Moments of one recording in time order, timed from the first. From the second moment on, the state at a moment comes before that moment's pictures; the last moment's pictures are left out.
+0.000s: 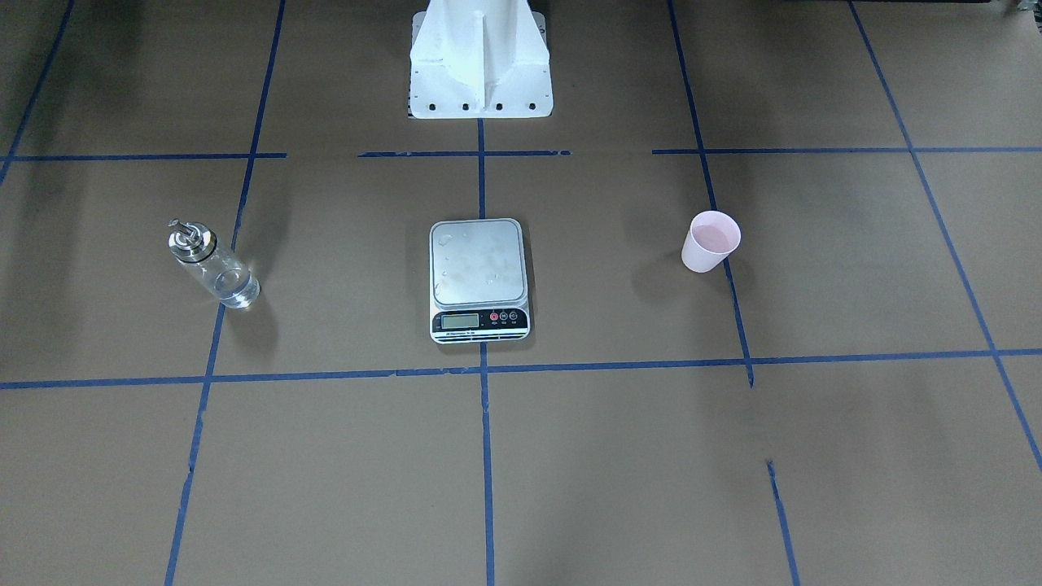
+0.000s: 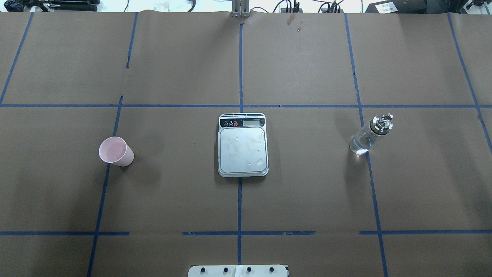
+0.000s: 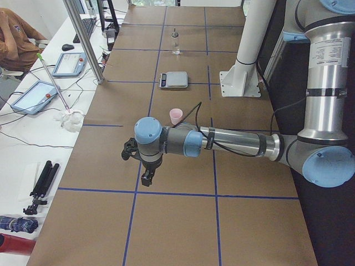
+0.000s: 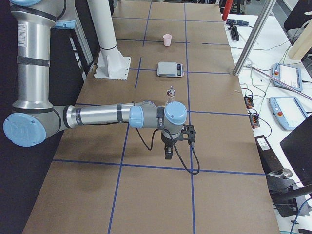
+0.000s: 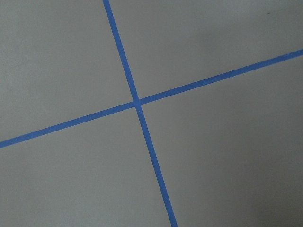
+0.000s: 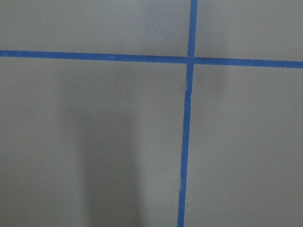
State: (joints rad) left arm -1.55 -1.53 -1.71 -1.58 -2.37 0.19; right arm 1.51 -1.66 1.78 -1.69 2.37 0.00
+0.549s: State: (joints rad) left arm -1.55 -1.53 -1.75 -1.58 -2.38 0.18; right arm 1.51 -1.66 1.78 -1.69 2.40 0.00
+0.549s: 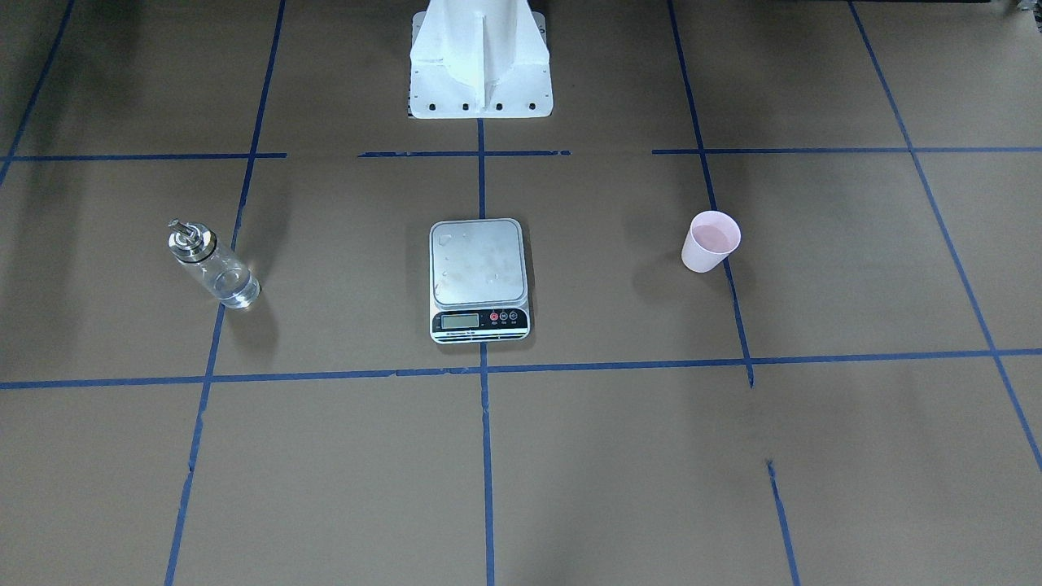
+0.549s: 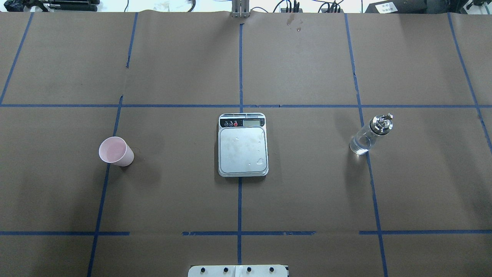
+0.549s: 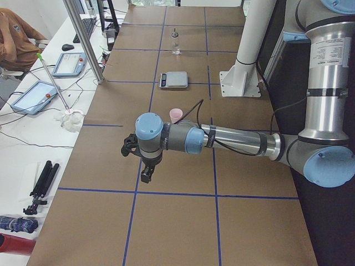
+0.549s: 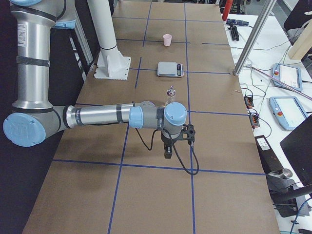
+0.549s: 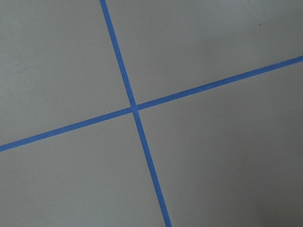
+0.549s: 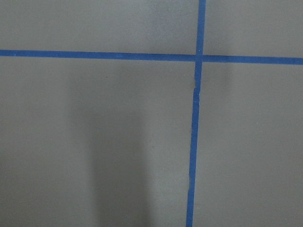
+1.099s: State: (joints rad) left arm -1.55 -1.54 -1.78 -1.59 -2.43 0.09; right arm 1.51 -1.66 1.78 -1.69 2.46 0.00
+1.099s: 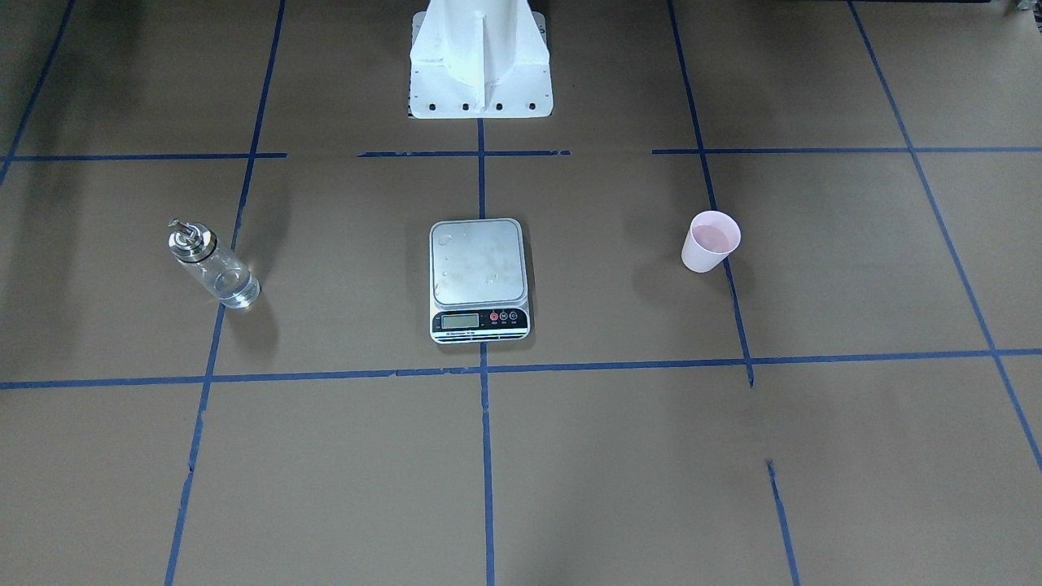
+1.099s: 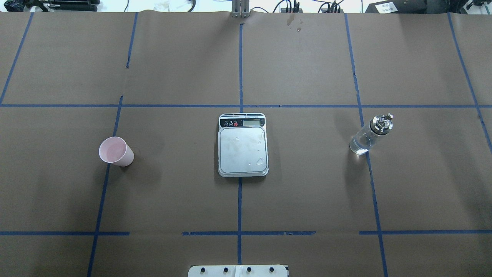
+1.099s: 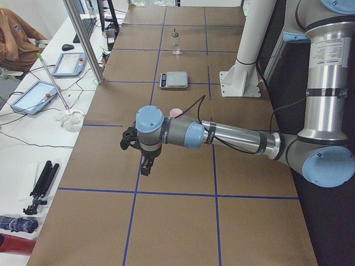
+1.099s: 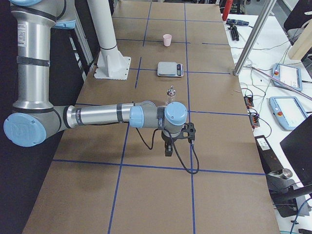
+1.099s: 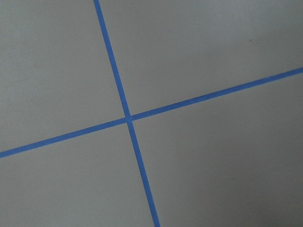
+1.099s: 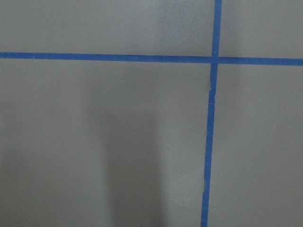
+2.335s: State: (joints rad) left arm -0.90 -1.58 -1.94 -2.02 -2.22 -0.96; right arm 1.51 -1.68 1.71 -1.45 2.52 0.01
